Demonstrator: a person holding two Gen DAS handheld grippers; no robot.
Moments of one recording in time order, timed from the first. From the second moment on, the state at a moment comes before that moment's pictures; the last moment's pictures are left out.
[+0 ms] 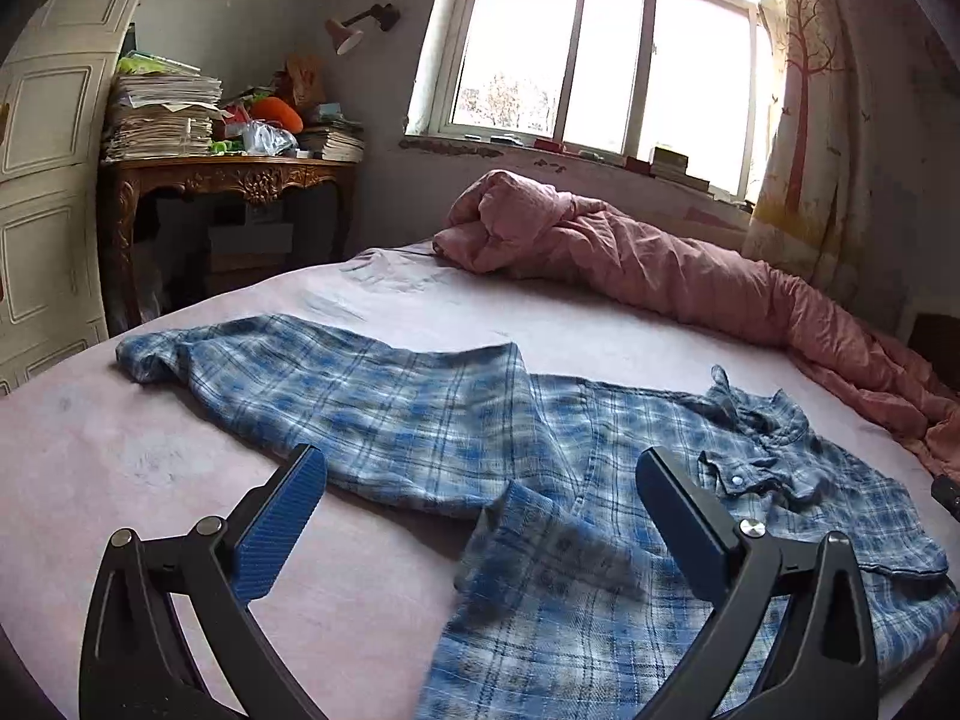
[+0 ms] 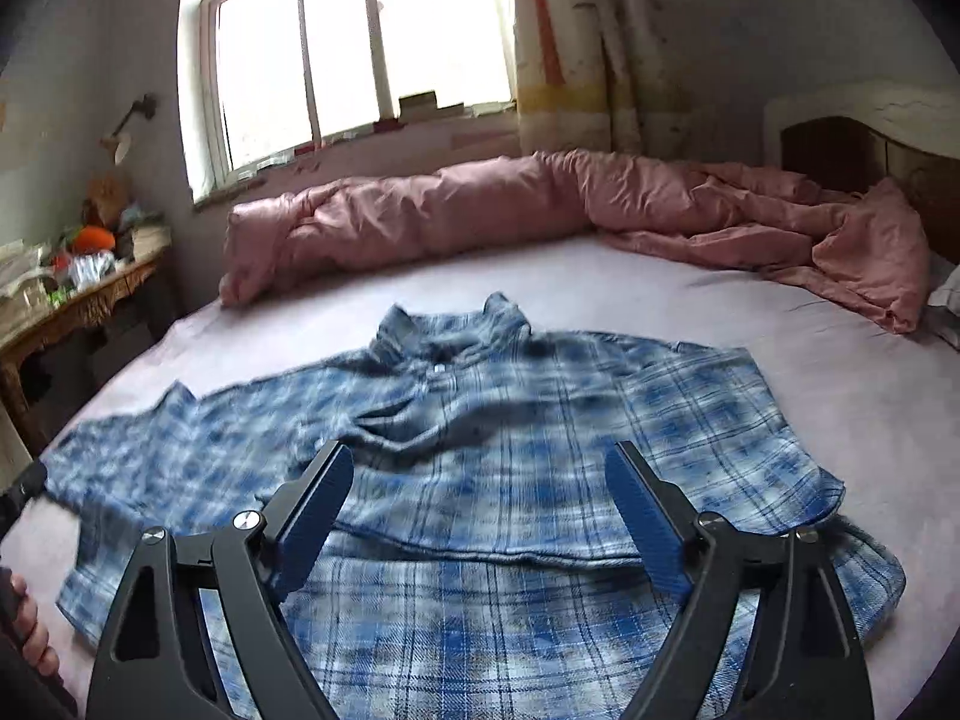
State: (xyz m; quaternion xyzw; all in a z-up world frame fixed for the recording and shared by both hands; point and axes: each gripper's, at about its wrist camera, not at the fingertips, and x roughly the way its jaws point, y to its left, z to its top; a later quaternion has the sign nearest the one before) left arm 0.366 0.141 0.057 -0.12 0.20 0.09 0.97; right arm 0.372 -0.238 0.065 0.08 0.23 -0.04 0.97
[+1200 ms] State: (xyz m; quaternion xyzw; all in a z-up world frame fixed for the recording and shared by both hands) left arm 0.420 0.452 -0.034 -0.43 0.23 0.15 0.86; right arm 0.377 -0.210 0.060 0.08 0.31 0.05 0.94
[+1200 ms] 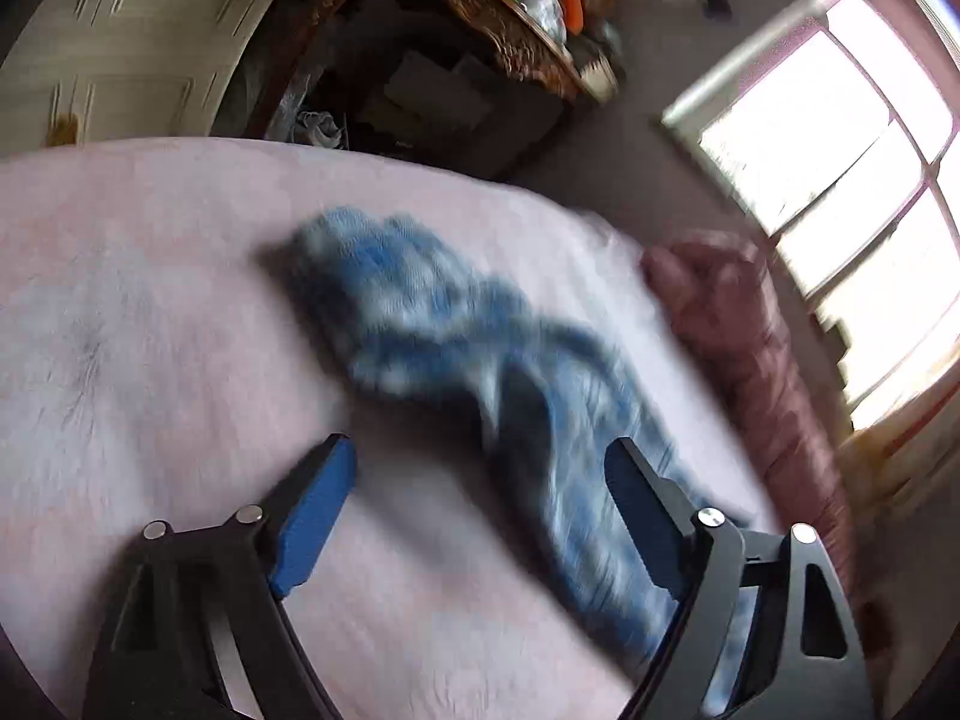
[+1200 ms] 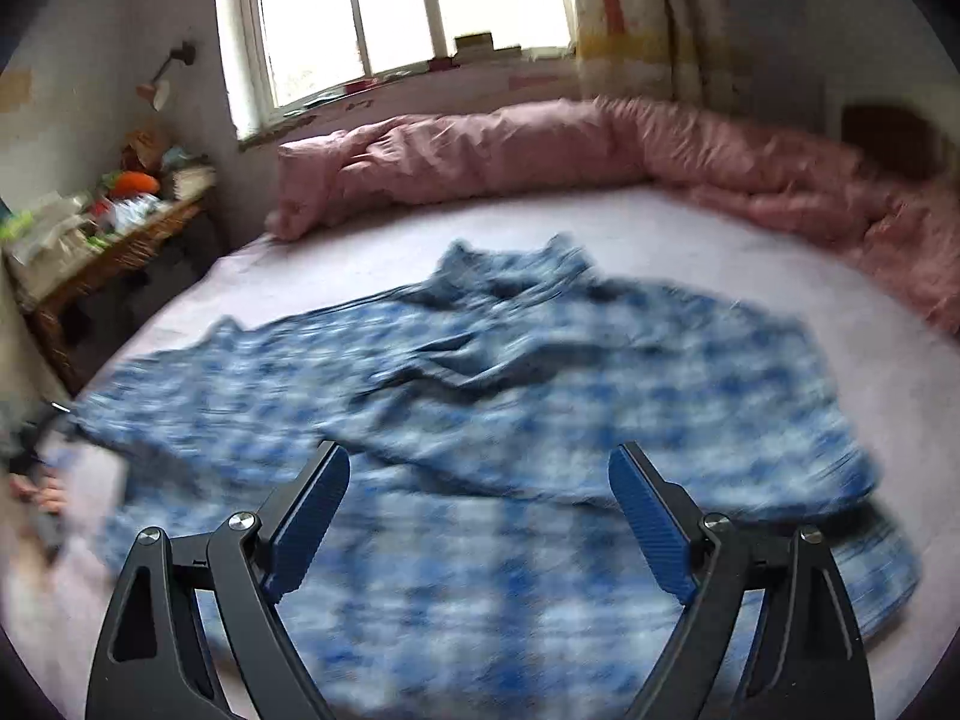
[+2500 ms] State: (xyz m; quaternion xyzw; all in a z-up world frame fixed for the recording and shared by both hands) left arm 0.517 -0.064 0.111 -0.12 0.22 -0.10 0.96; right arm 0.394 -0.326 0.044 0.08 0.33 -0.15 0.93
